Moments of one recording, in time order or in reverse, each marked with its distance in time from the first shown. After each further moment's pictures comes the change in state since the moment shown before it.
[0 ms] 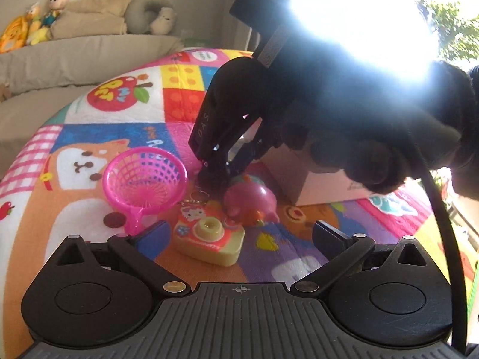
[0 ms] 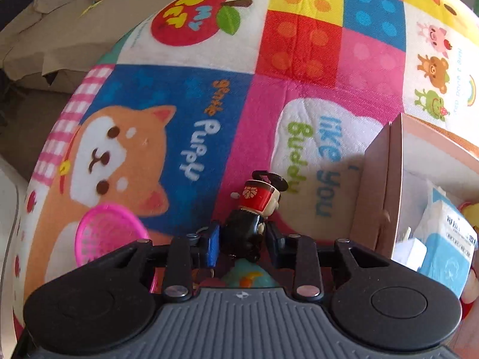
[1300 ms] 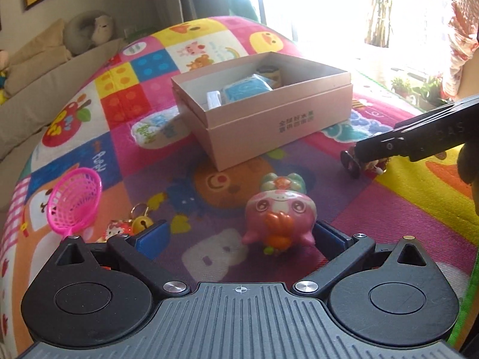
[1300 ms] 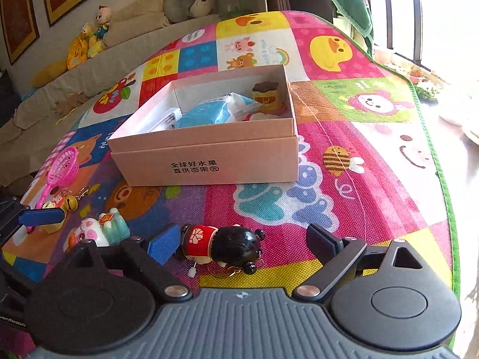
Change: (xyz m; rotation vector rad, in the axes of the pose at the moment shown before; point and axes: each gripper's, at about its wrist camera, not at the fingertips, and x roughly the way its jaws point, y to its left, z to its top) left arm 0.032 -0.097 -0.006 0.322 0.172 0.077; right arm -0.096 -0.140 -0.274 0.317 -0.516 -0.091
